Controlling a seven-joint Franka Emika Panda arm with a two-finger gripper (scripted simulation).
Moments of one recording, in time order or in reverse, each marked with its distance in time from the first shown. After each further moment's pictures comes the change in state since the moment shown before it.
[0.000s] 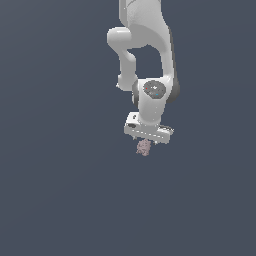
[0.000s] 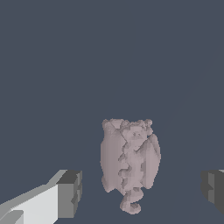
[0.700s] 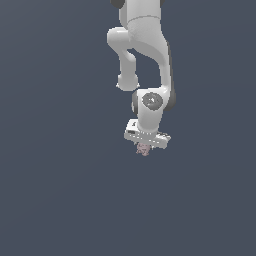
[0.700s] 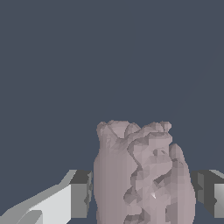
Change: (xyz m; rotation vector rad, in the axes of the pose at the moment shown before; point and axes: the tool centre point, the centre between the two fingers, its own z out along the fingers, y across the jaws) arm -0.001 0.000 0.045 -0.001 -0.001 0.003
